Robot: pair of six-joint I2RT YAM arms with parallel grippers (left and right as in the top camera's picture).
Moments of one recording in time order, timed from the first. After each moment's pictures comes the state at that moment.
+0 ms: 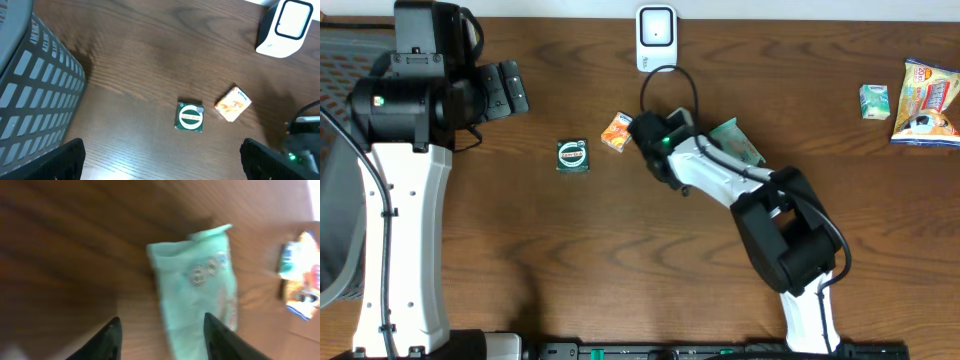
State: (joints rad) left arm -0.01 1.54 1.84 -1.26 -0.06 -0.25; right arm 0.64 2.16 1.48 -0.77 0.74 0.15
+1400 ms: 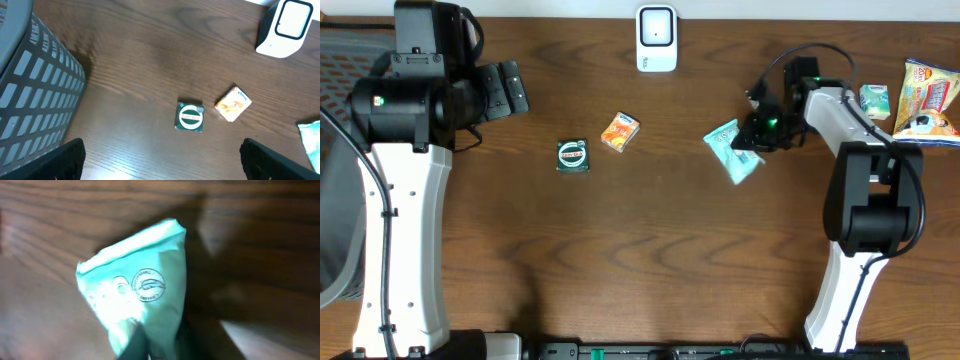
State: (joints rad) left arm -0.01 1.54 1.84 -1.26 -0.06 -0.25; right arm 0.01 2.22 1.61 -0.88 -0.51 -0.03
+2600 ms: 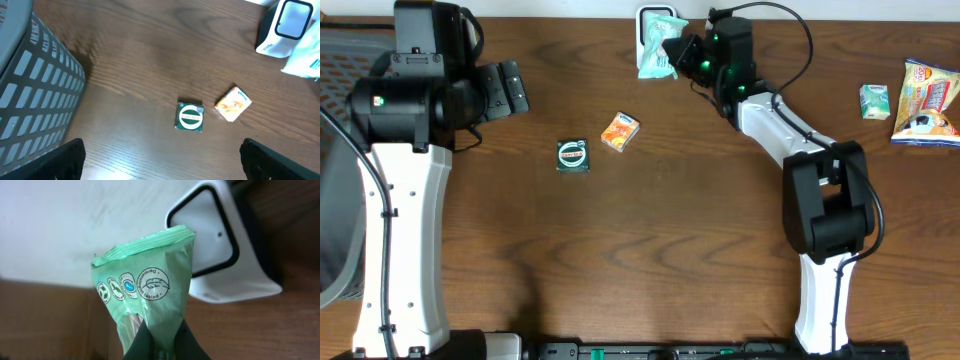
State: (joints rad) left arm -0.01 1.54 1.84 -1.26 -0.06 -0.25; right arm 0.29 2.22 1.63 0.18 -0.35 0.93
